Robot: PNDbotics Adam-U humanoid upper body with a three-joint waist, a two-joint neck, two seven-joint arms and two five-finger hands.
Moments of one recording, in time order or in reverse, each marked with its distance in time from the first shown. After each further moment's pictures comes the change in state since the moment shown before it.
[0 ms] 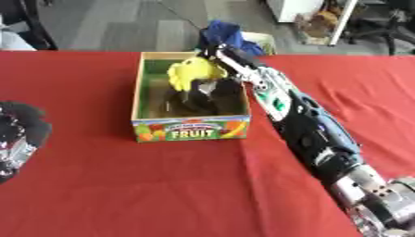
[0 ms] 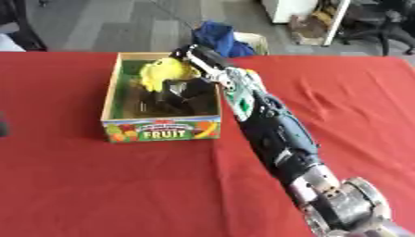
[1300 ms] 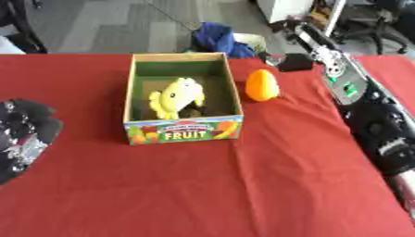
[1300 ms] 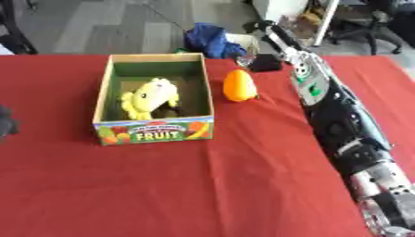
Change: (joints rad) left arm 0.010 0.001 0.005 0.000 -0.004 0.000 0.009; right arm 0.058 -0.246 -0.121 0.015 -0.202 0.132 -0.125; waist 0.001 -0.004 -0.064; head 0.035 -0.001
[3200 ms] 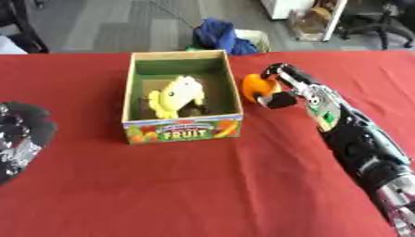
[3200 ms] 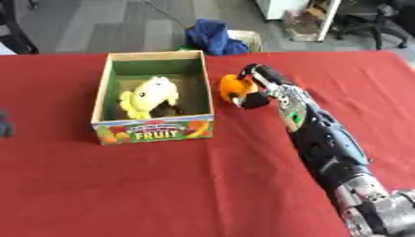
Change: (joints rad) left arm 0.001 0.000 0.001 0.000 0.000 -0.001 -0.002; right arm 0.024 0.084 0.006 0.136 0.186 0.016 0.011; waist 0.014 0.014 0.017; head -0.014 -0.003
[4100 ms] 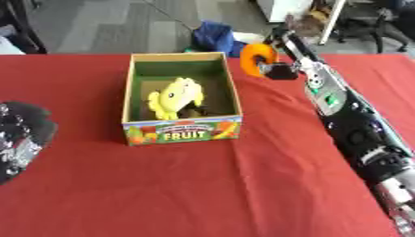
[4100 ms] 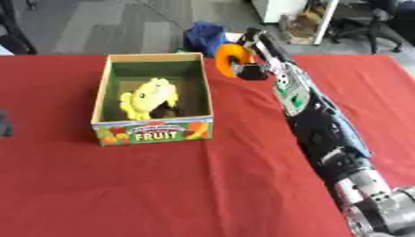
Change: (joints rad) left arm -0.001 0.000 0.000 0.000 0.000 0.000 0.000; right arm -0.036 -0.012 0.025 -0.215 -0.226 0.024 -0.094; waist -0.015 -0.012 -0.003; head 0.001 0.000
